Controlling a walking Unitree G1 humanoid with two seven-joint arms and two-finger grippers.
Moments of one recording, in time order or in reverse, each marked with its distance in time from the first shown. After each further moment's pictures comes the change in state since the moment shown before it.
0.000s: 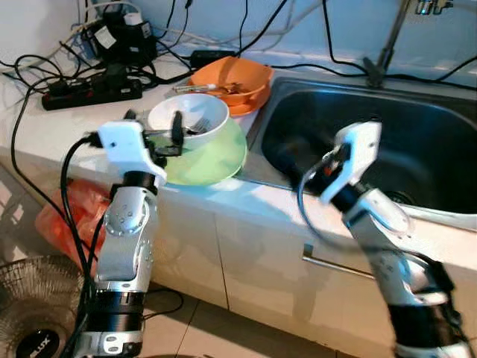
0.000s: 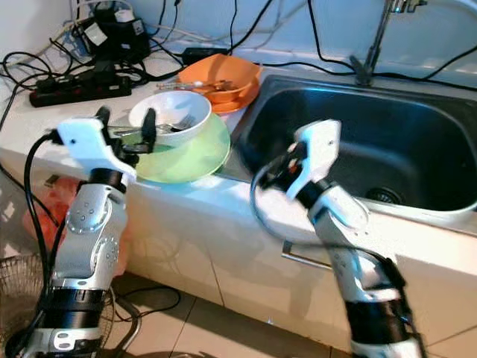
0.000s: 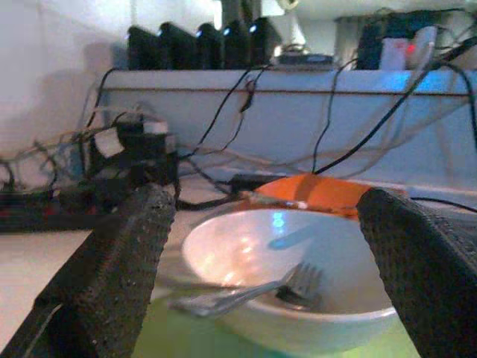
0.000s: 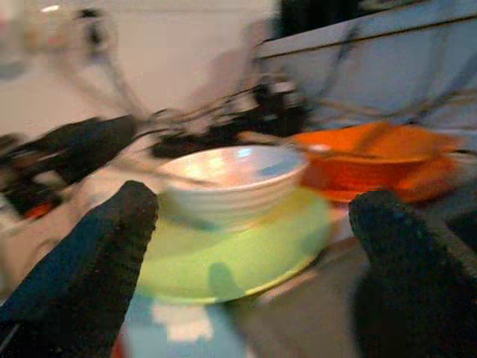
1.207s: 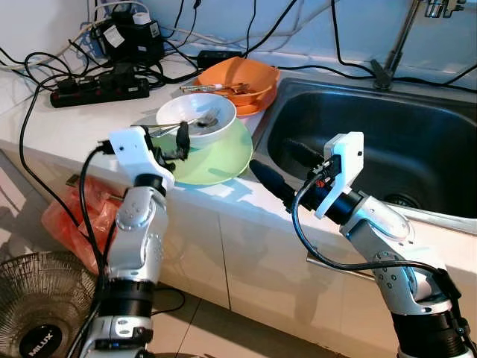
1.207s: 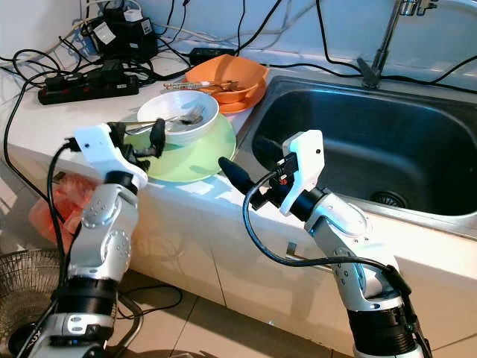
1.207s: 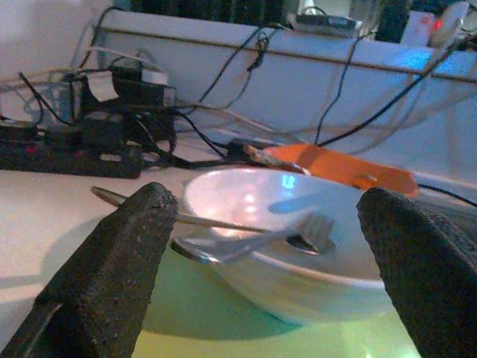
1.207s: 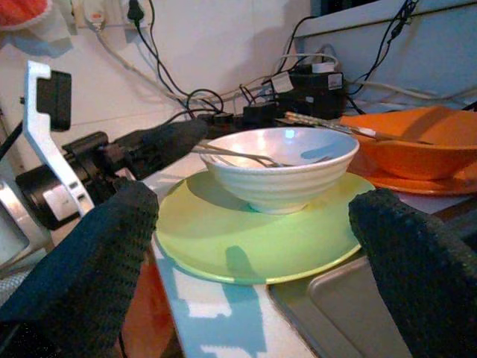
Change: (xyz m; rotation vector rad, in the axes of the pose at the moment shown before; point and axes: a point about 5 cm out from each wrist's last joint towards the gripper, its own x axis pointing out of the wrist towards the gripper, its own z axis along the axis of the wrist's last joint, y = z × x) left arm 0.011 -0.001 -0.022 -0.114 0.088 0.009; right arm -0.003 0.008 -0.005 0.008 0.044 0.049
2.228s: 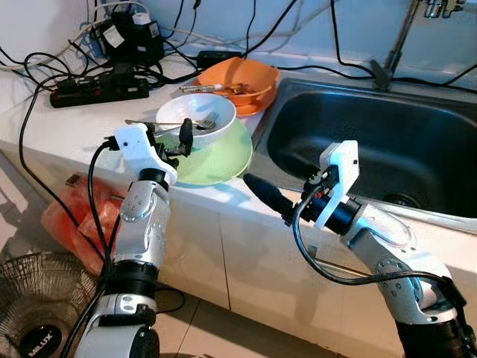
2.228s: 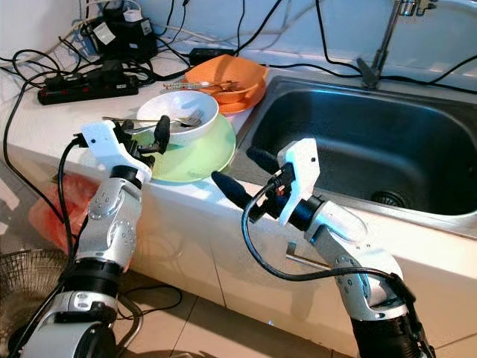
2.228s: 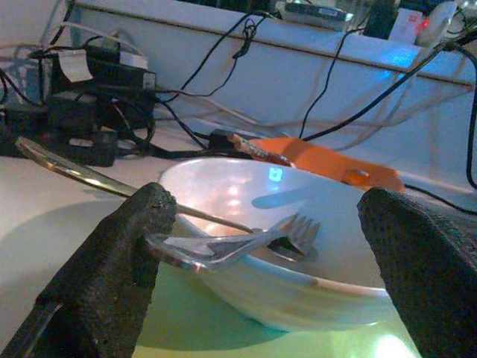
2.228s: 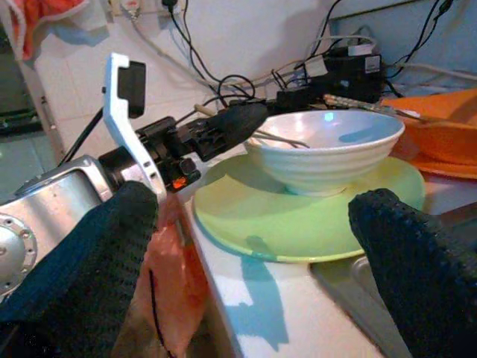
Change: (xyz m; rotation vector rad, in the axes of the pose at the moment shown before) left arm 0.016 0.001 -0.013 -0.069 0.022 -0.050; right arm -0.006 0.011 -0.005 0.037 0.042 0.089
